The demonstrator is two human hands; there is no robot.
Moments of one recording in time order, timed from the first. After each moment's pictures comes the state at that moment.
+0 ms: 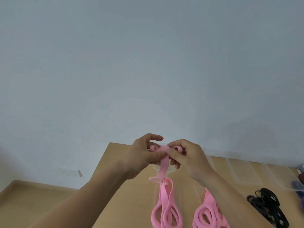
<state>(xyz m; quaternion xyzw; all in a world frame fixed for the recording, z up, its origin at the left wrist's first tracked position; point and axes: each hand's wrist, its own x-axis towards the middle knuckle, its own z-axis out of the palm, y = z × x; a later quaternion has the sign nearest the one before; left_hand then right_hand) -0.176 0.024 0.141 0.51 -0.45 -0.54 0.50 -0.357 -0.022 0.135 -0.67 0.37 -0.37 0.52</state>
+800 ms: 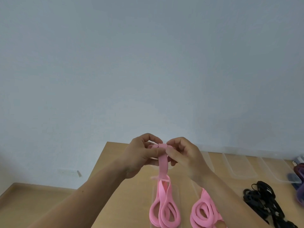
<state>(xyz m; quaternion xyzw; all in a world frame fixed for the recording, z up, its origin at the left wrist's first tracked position) -0.187 0.027 0.144 0.48 -0.42 -0.58 0.50 -0.371 -0.019 0.122 -0.66 0.34 -0.40 0.54</state>
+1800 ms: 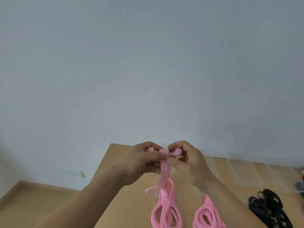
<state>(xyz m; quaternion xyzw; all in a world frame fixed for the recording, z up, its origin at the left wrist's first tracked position) -0.183 0.038 0.144 0.48 -0.40 -0.62 0.48 -0.370 -0.013 0.126 -0.68 0.33 -0.39 0.52</state>
